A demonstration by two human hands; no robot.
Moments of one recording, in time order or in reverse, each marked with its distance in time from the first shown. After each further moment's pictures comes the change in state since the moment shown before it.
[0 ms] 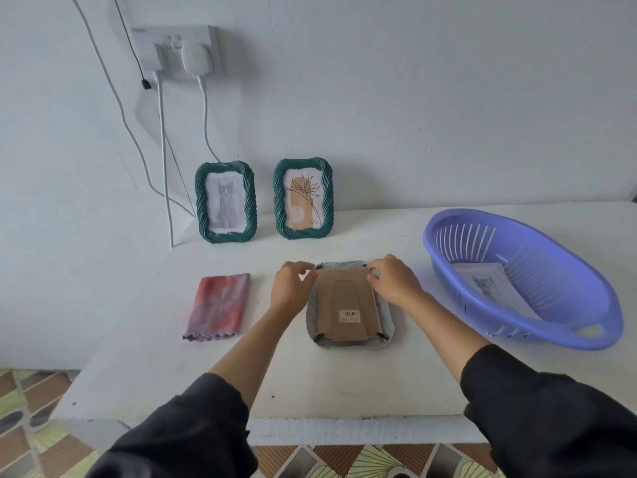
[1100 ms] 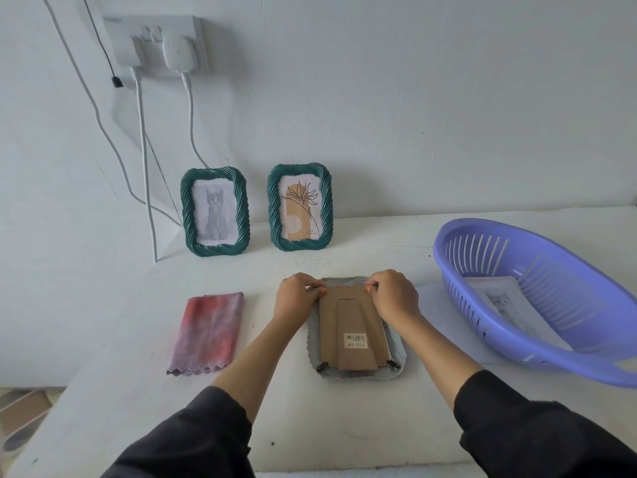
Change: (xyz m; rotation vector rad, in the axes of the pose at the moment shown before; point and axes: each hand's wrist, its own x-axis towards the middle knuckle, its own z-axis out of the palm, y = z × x) left_hand 0.040 -0.009 0.018 -0.036 -0.097 0.022; right_hand 0.033 0.001 0.033 0.072 0.157 0.158
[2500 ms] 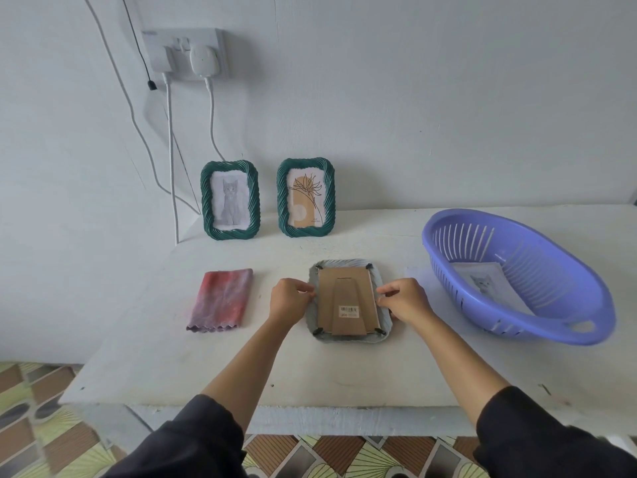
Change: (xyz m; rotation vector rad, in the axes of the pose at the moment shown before) left_hand -0.073 0.015 -0.013 -0.078 0.086 -0.222; right_hand -0.066 0.022 -0.037 0.414 -0.140 0.162
